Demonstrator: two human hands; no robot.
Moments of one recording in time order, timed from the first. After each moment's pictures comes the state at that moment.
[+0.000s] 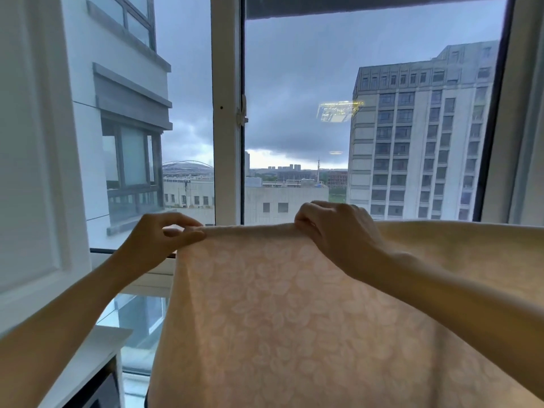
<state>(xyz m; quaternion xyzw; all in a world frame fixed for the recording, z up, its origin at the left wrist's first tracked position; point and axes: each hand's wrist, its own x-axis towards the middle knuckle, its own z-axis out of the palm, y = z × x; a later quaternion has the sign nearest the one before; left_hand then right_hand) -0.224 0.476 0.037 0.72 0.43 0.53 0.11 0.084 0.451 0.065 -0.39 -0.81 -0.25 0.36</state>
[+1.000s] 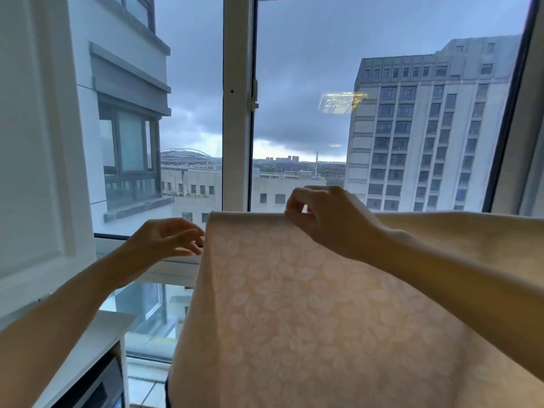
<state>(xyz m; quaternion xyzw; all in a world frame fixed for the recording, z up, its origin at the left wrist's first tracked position) -0.269 0.496 0.002 0.74 0.38 0.49 0.28 0.049 0.462 0.073 -0.36 -0.85 -0.21 0.33</state>
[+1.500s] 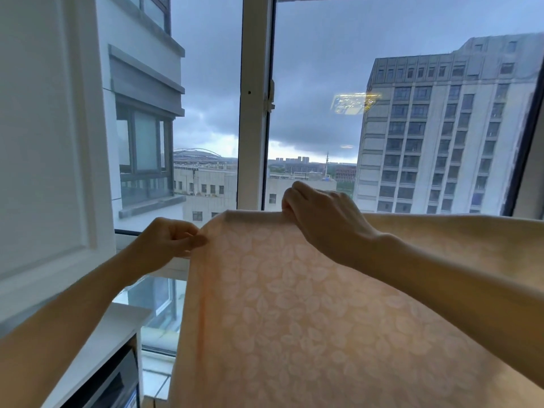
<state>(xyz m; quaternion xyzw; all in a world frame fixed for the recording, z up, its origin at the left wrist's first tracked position) -0.283 0.480 0.000 0.73 0.41 0.50 0.22 0.014 0.463 0.064 -0.31 -0.83 -0.34 0.32</state>
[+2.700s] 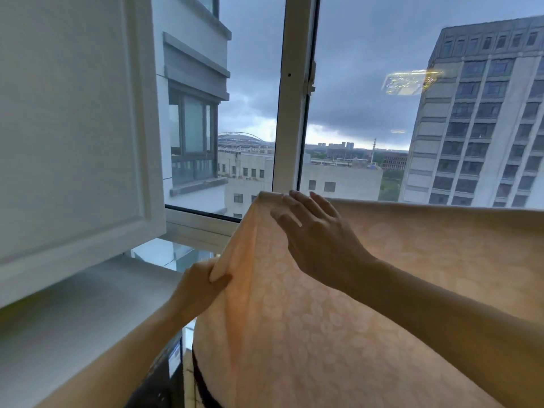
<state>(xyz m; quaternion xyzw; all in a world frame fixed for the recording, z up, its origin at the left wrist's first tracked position) -0.259 0.449 -0.104 0.63 0.64 0.43 0.07 -0.016 0.466 0.007 -0.25 -0.85 -0.35 0.31</state>
